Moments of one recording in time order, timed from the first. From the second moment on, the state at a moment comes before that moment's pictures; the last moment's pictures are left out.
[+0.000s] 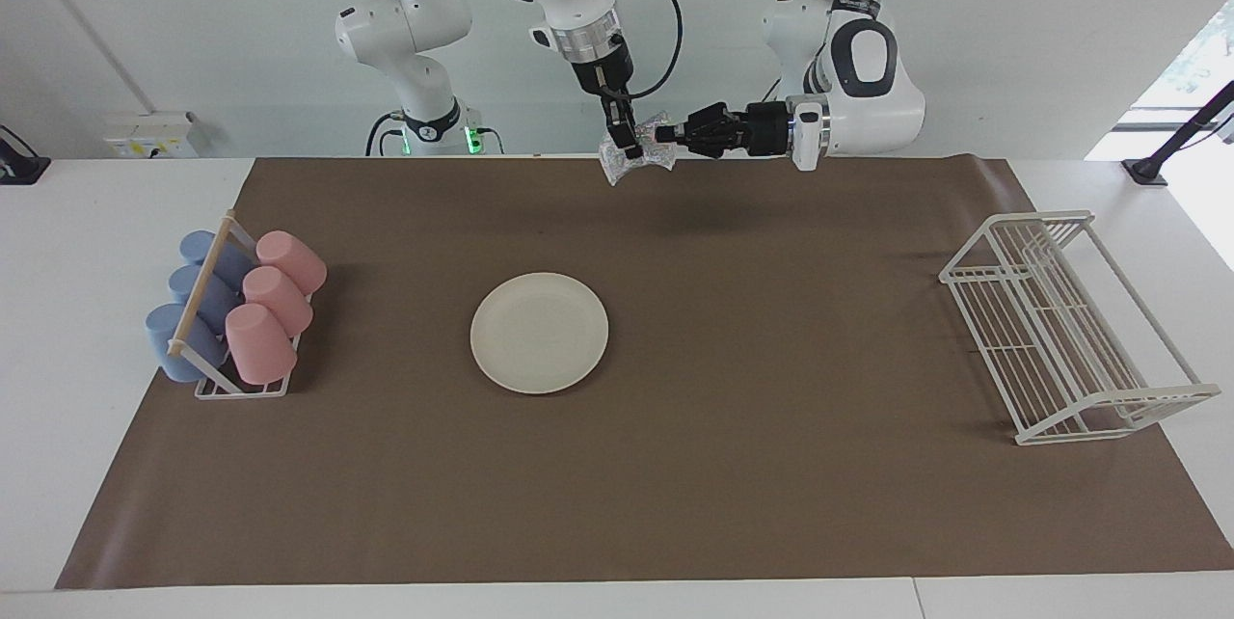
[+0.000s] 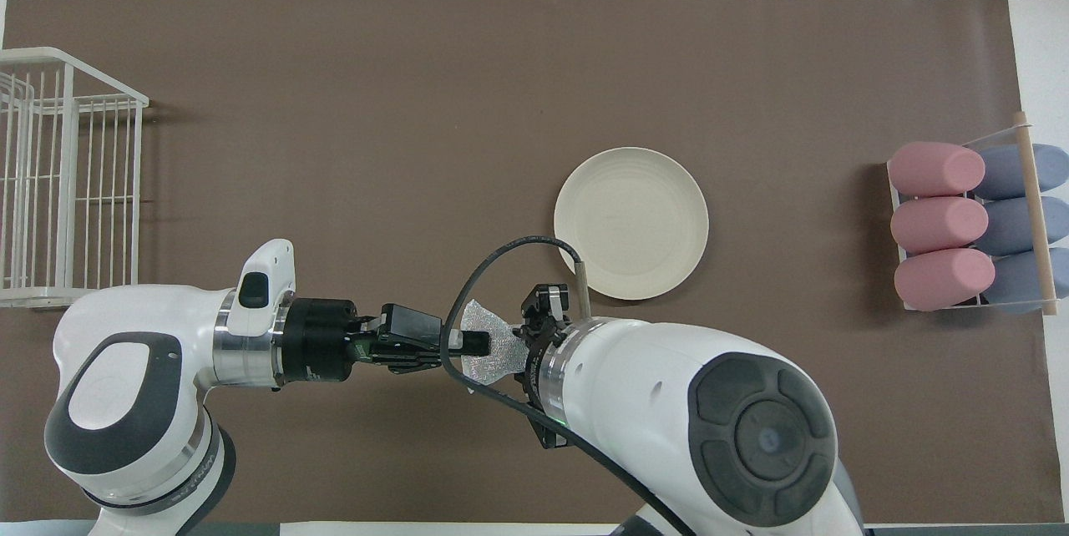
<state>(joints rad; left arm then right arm) -0.32 -0.27 -0.02 -2.44 -1.60 1.81 0.22 0.42 -0.16 0.26 -1.98 0.29 2.05 2.12</state>
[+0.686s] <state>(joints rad) -0.32 -0.28 -0.02 -2.41 -1.50 1.81 0.16 0.42 -0.16 0.26 -1.99 0.29 2.05 2.12</state>
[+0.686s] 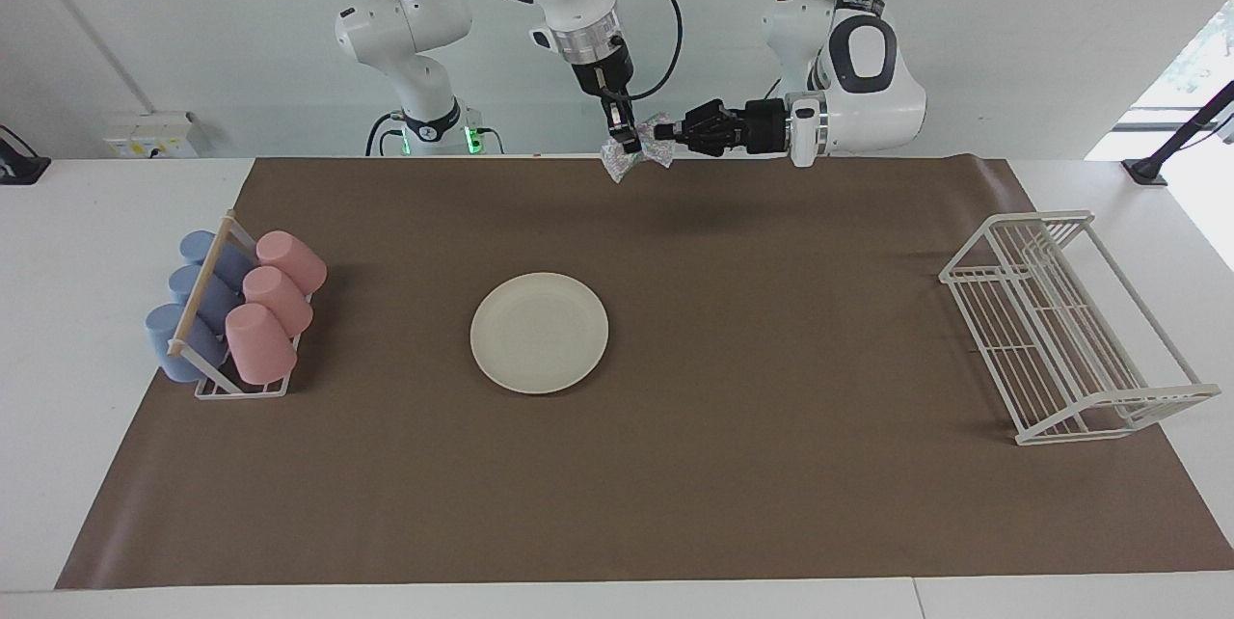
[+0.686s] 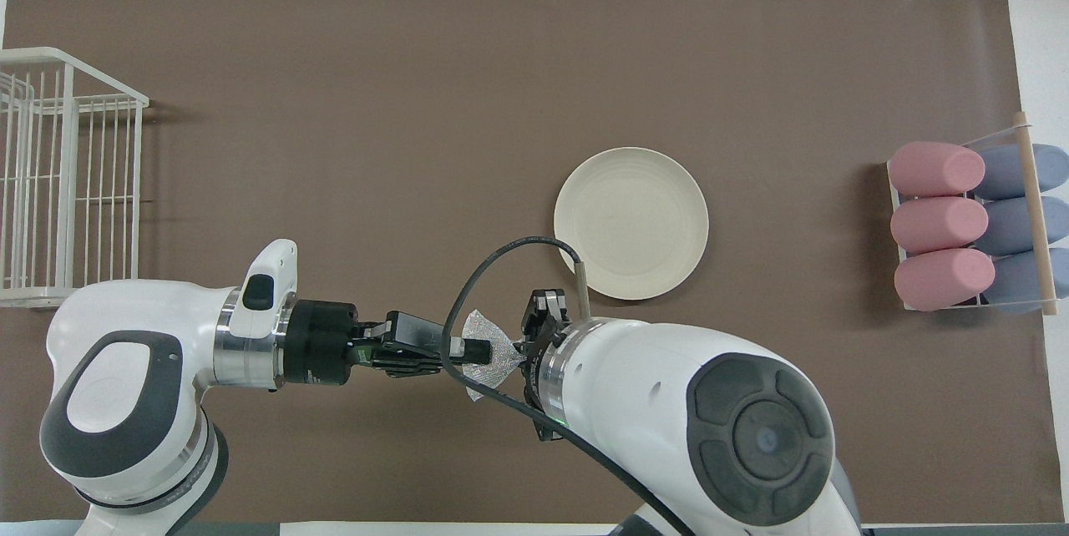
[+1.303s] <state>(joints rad) -0.24 -0.28 0.00 -2.34 -1.10 1.81 0.00 0.40 -0.16 0.26 -1.99 0.28 2.05 1.92</state>
